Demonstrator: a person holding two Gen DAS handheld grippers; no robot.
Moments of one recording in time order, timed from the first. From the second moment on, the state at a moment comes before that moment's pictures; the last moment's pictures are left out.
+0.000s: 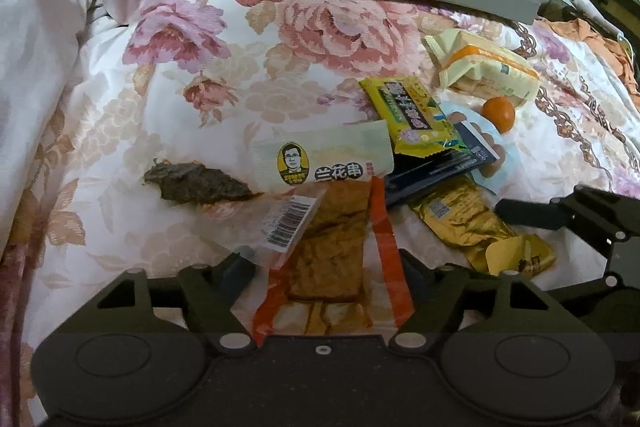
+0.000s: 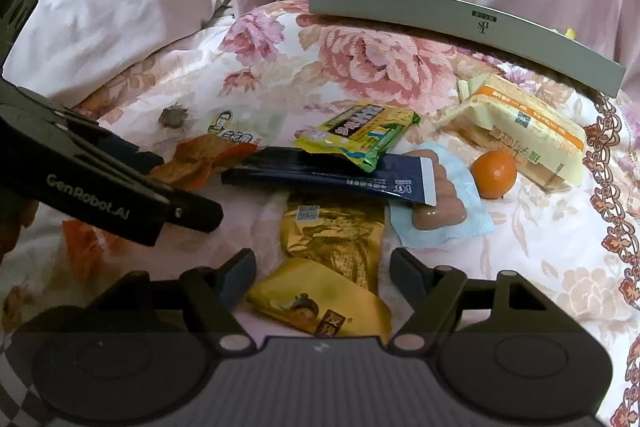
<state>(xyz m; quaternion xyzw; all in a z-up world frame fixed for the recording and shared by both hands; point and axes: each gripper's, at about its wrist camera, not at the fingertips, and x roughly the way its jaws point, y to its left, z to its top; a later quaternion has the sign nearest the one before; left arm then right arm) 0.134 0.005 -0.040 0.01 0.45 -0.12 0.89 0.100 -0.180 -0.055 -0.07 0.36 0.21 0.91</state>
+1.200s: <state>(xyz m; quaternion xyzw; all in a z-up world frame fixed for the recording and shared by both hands) 0.109 -0.012 -0.024 -0.07 0.41 -0.20 0.89 0.070 -0.177 -0.041 -0.19 0.29 0.15 0.93</state>
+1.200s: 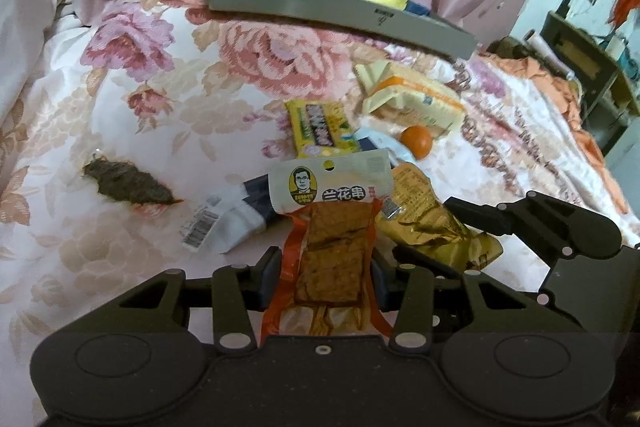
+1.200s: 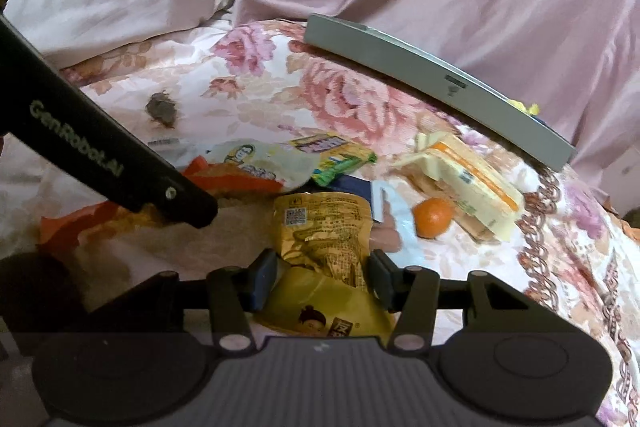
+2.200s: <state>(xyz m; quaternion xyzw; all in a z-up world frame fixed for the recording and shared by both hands) 0.166 -0.034 0.057 -0.16 0.25 -0.18 0.94 0.107 -0.225 0.022 -0.17 0.13 0.10 0.97</state>
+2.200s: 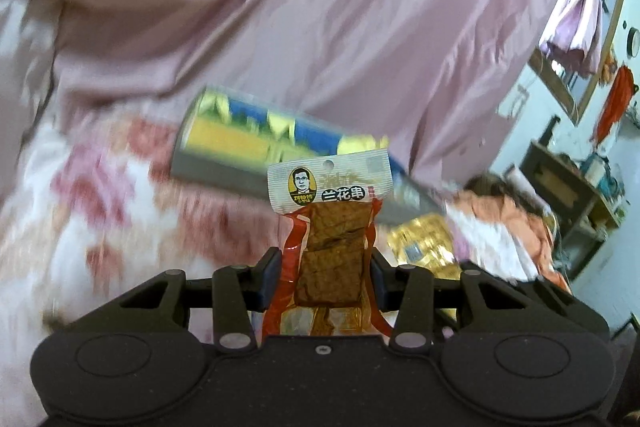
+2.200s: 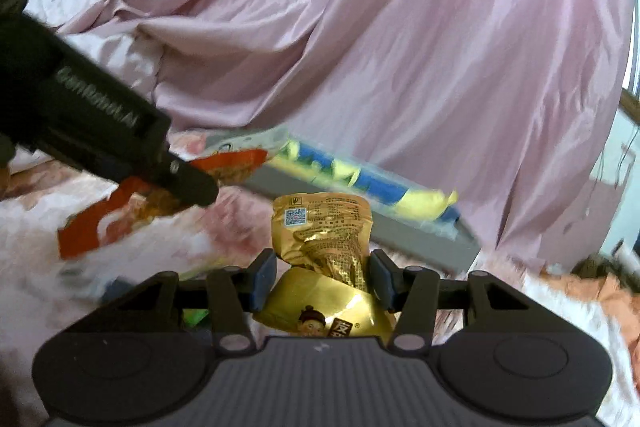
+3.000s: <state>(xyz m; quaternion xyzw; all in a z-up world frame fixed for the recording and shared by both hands) 0.364 -0.147 0.079 -0.17 0.25 -0.11 0.95 0.255 -0.338 0.023 -0.03 0.02 0.06 1.00</state>
